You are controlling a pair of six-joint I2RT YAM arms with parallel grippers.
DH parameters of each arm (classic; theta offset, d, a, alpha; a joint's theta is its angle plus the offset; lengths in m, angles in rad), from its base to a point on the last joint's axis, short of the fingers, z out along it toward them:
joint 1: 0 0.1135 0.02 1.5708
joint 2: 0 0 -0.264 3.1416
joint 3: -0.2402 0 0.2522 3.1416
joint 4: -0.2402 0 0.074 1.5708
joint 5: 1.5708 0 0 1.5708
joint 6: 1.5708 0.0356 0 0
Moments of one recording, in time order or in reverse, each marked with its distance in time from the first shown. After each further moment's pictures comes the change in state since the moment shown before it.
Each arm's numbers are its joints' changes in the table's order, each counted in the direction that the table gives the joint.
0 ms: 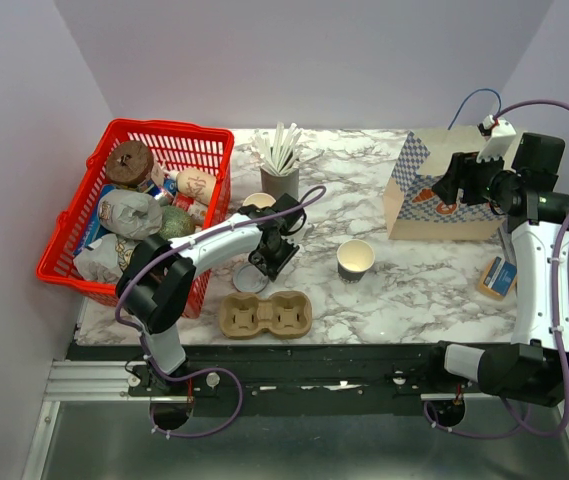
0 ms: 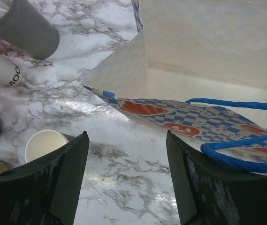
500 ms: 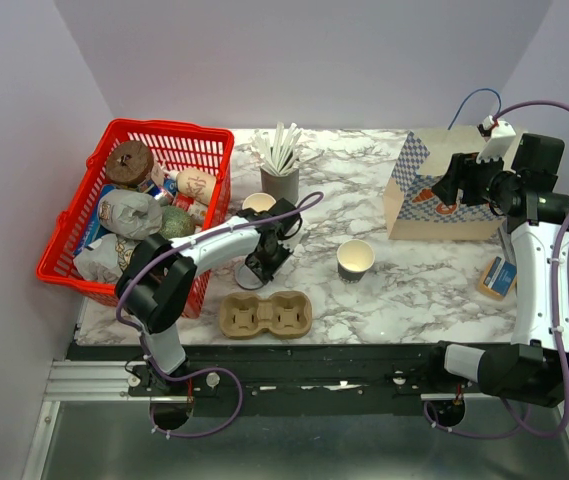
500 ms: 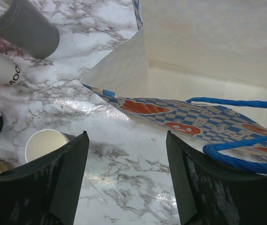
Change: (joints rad) left arm 0.012 0.001 0.048 0.006 0.001 0.025; right arm 0.000 0.005 0.009 0.001 0.000 0.000
